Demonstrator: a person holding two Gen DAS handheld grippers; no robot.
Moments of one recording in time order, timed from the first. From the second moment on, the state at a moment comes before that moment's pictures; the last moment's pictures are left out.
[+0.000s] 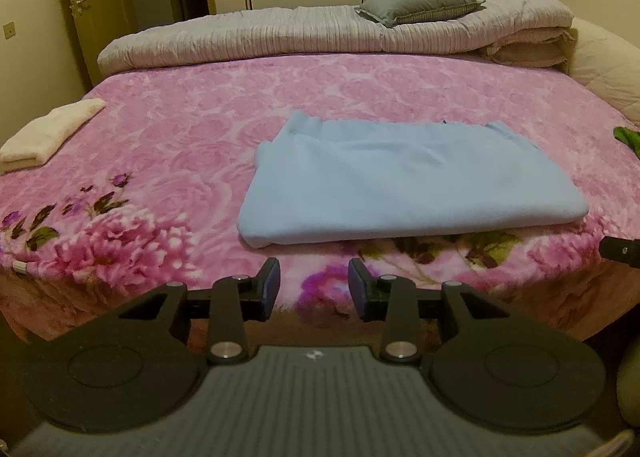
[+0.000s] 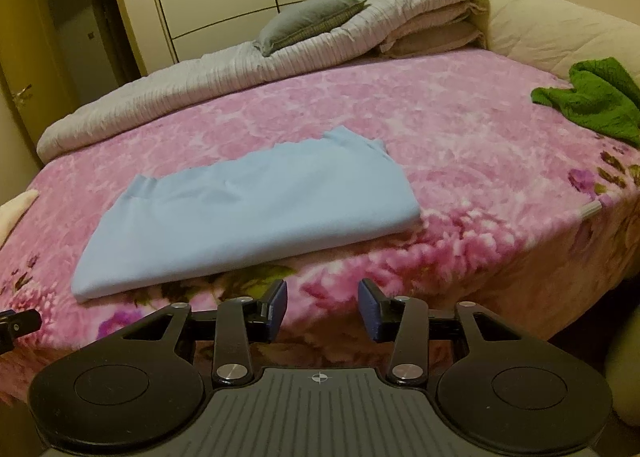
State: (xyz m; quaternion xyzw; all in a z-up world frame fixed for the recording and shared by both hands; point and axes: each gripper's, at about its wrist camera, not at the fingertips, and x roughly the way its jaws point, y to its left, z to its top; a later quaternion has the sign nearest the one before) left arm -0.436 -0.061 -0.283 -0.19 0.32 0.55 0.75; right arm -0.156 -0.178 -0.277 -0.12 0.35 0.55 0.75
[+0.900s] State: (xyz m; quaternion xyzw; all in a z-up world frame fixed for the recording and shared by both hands) left arm -0.376 0.037 -0.330 -0.25 0.31 0.42 0.82; right arm -0.028 -0.121 -0.383 0.22 0.60 0.43 0.64
